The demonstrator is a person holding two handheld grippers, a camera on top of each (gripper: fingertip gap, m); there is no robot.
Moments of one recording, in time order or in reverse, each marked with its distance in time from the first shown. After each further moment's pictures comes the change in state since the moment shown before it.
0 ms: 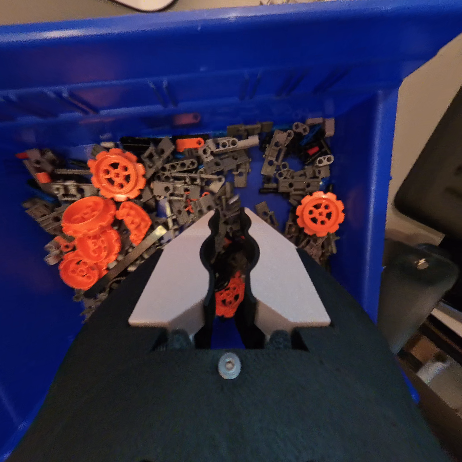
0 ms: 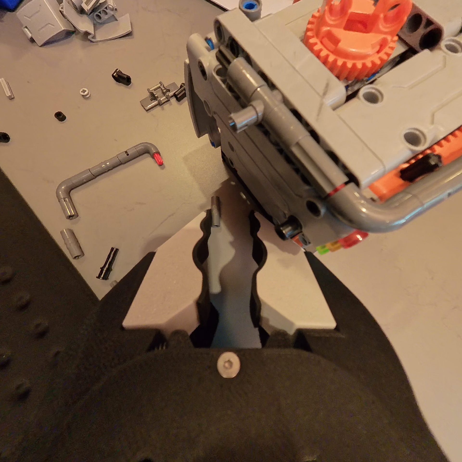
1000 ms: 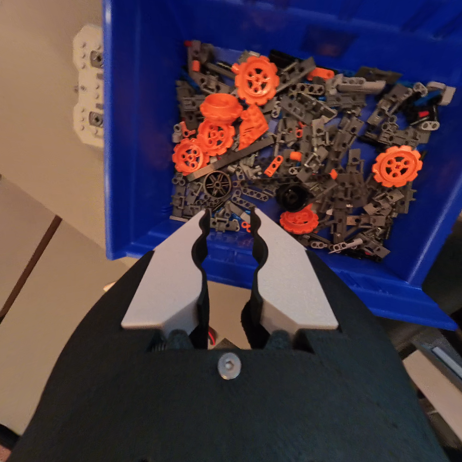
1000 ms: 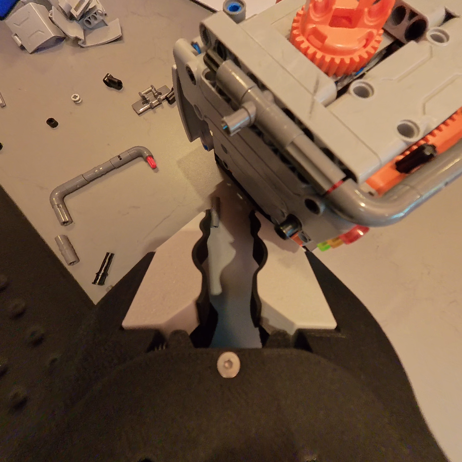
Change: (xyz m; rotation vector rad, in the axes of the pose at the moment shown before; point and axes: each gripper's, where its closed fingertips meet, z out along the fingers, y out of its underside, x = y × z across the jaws) left arm -0.072 0.064 -0.080 -0.028 -0.233 -0.242; right arm 0.004 -0.001 0.000 0.003 0.017 0.025
